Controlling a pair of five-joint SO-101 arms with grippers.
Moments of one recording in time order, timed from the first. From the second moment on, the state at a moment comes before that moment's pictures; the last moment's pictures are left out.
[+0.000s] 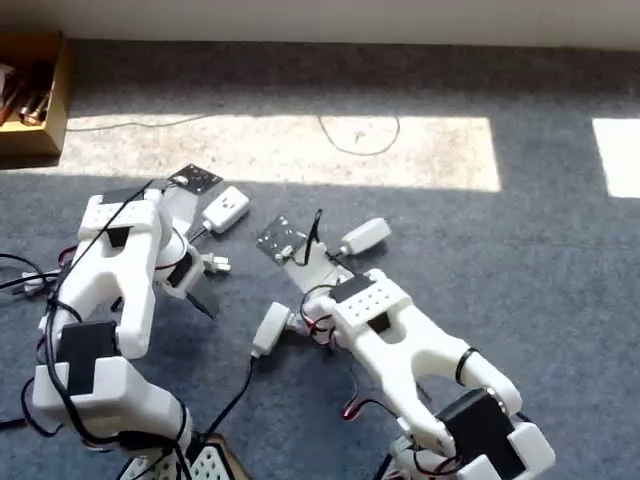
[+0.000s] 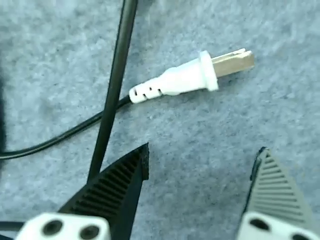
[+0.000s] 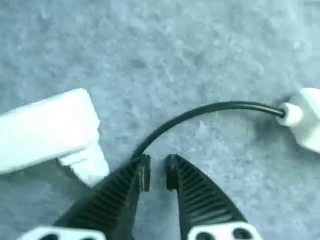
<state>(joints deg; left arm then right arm) -14.8 4.7 27.7 69.2 -34.1 -42.0 -5.5 50.2 37.1 16.0</state>
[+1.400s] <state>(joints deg) -12.8 4.7 27.7 69.0 -32.3 -46.0 -11.9 51.3 42.6 29.3</state>
